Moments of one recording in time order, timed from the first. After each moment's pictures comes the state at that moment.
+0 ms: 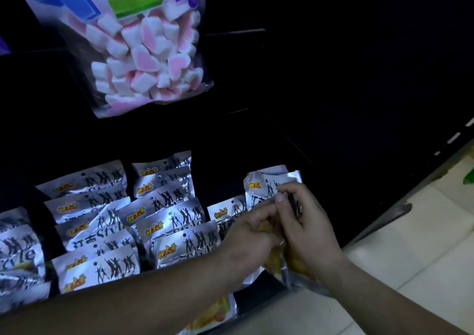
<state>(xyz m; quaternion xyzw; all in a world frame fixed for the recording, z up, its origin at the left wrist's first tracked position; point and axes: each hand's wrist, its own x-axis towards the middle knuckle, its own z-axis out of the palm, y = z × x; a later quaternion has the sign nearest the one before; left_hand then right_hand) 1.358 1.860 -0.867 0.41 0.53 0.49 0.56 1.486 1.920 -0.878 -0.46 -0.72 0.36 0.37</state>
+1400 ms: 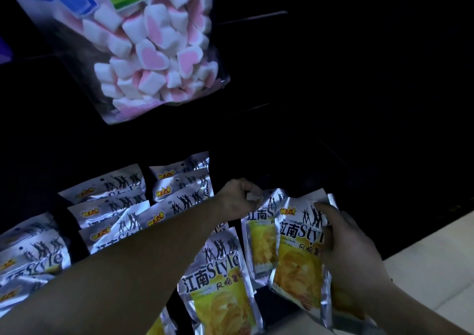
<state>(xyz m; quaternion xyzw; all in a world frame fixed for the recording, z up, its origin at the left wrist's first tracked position) 1.239 1.968 -0.952 0.58 0.71 0.23 0.34 1.506 1.929 -0.923 -0.59 -0.75 0.24 0.17</state>
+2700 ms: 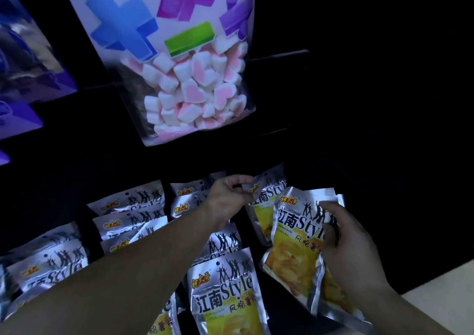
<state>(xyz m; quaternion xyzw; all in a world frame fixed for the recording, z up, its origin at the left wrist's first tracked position) 1.212 1.951 -0.891 0.35 0.69 0.47 0.43 1.469 1.949 -0.903 -0.56 -0.71 0.31 0.29</state>
